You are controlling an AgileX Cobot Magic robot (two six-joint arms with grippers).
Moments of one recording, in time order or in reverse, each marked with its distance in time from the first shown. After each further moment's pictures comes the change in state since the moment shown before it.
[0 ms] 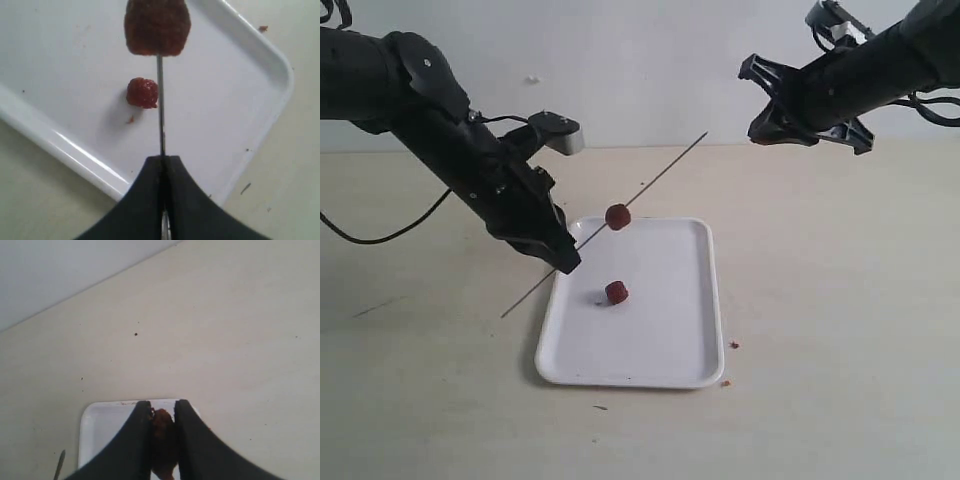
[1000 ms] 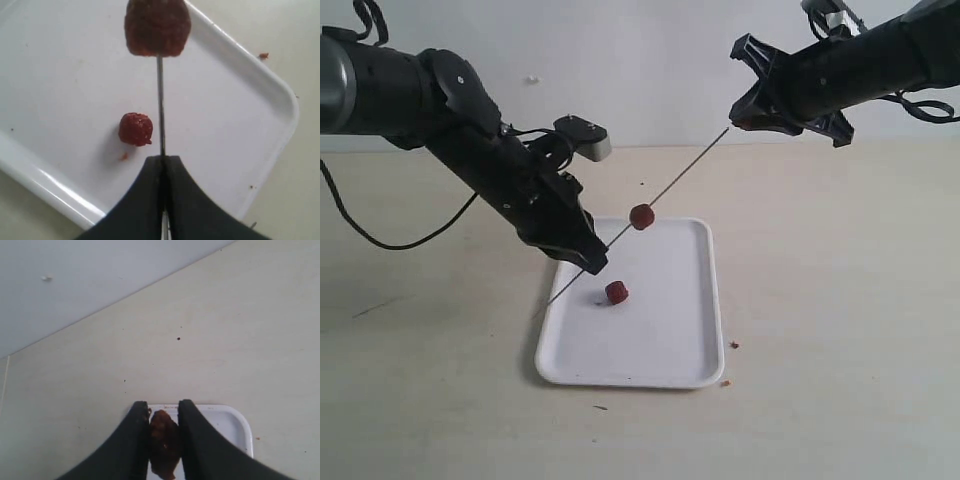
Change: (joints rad) left arm -0.059 0.030 0.000 -0.027 -0.108 -0.005; right arm 0.000 0.000 0.000 0.240 0.010 -0.171
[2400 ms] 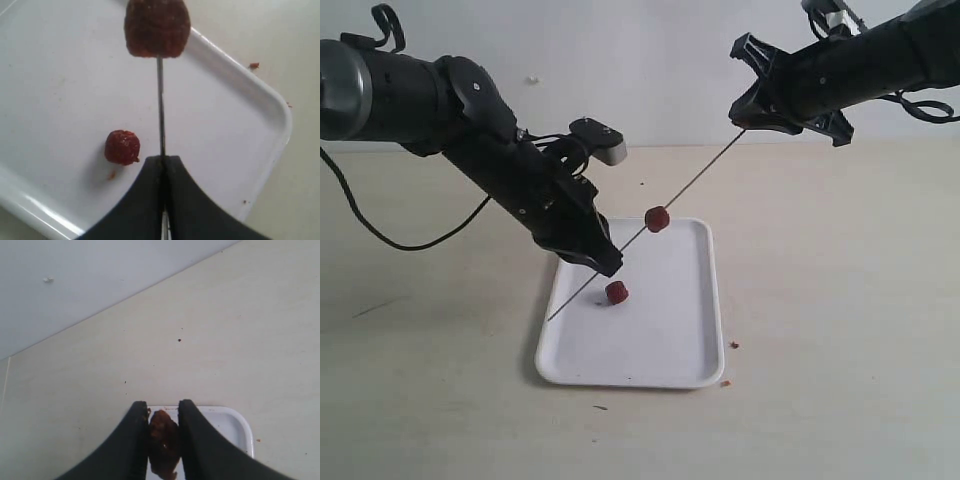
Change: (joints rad) left arm -0.036 0.008 0.000 -0.022 -0.030 0.028; right arm 0.000 0.000 0.000 0.008 -0.002 -0.008
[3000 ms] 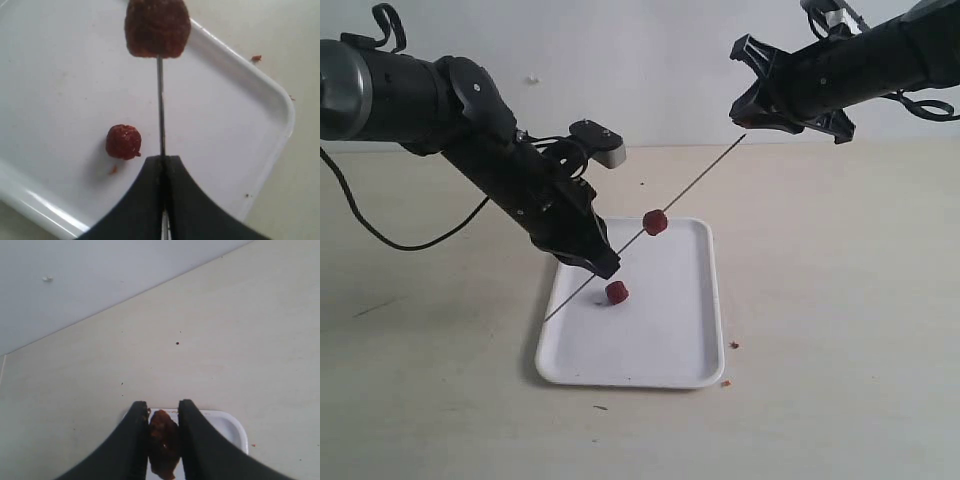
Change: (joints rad) left arm 0.000 0.000 0.000 0.020 0.006 -0.004; right arm 0.000 0.000 0.000 0.000 -0.007 -0.030
